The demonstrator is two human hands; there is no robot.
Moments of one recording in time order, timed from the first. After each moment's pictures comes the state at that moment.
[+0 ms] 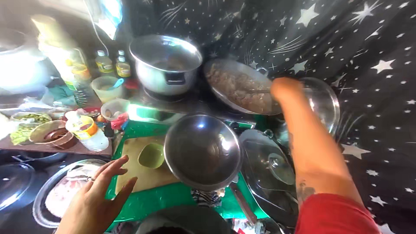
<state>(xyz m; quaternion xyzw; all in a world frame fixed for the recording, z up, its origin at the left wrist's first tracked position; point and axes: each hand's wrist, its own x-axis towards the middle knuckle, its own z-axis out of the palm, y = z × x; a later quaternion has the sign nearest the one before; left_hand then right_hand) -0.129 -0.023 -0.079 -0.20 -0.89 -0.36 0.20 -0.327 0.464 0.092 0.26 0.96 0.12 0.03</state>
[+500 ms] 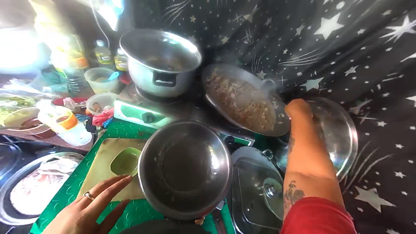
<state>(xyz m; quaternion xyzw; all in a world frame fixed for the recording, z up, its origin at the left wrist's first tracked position) -0.128 0.053 -0.072 -0.20 -0.92 -0.34 0.07 -0.419 0.625 0.039 0.36 0.93 -0.02 -0.02</state>
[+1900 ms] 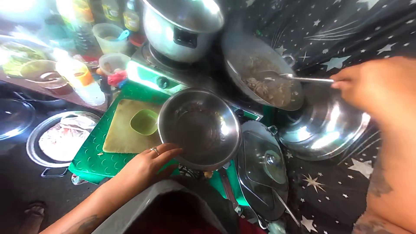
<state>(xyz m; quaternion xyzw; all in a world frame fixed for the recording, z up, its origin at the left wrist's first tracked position) -0.126 0.084 -0.128 -0.35 -0.86 -0.35 0.12 -0.249 0.495 0.160 0.01 0.97 0.24 -0.07</state>
